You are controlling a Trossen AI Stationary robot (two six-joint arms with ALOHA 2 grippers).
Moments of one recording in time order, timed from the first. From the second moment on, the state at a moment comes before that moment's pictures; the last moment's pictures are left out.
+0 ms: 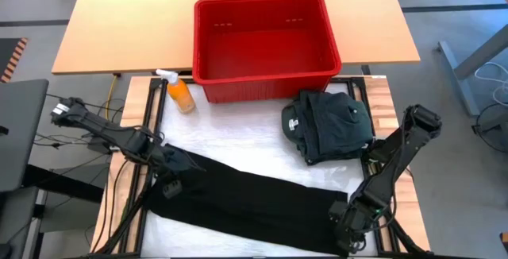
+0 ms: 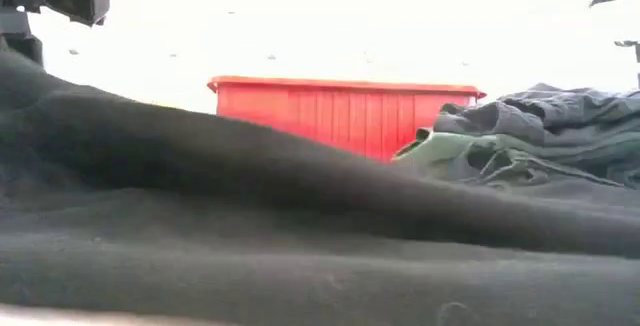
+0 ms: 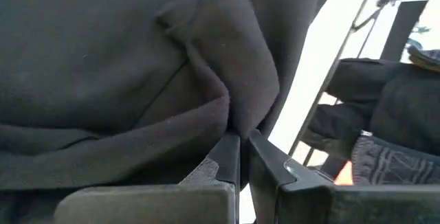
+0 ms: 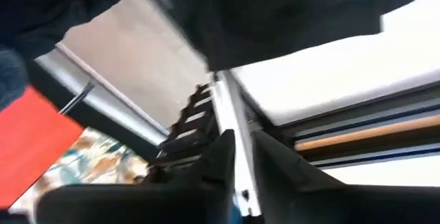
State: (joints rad) left arm -0.39 0.94 0.70 -0.76 0.34 -1.03; right arm 0.89 1.48 1.10 -0.79 -0.46 1.62
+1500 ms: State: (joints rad) left arm -0.21 0.81 0.45 -0.60 -0.22 -1.25; right arm 0.88 1.46 0.86 -0.97 0.04 1.92
